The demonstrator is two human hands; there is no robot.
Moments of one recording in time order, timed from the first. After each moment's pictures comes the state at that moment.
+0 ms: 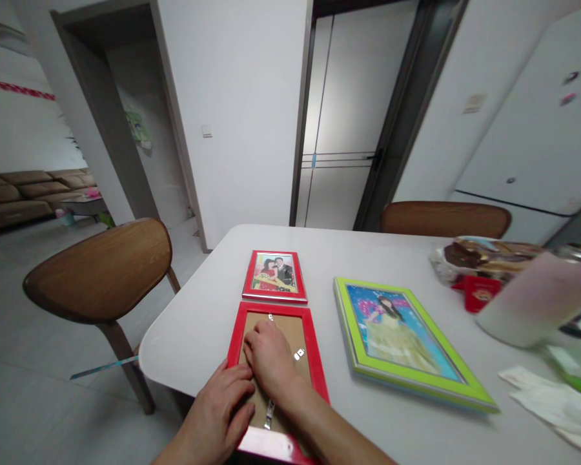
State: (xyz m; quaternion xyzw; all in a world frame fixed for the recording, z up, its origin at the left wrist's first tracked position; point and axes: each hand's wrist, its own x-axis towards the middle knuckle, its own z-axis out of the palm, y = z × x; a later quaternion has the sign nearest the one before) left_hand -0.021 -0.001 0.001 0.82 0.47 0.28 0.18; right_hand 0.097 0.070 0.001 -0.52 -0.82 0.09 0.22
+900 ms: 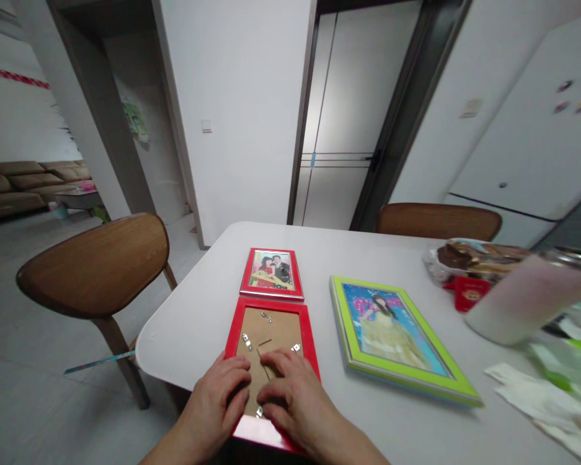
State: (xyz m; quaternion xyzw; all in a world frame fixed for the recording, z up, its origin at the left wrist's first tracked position) left_hand -0.022 0.005 -0.007 0.81 0.47 0.31 0.16; right_hand 0.154 0.016 0.010 -0.43 -0.86 0.21 0.16
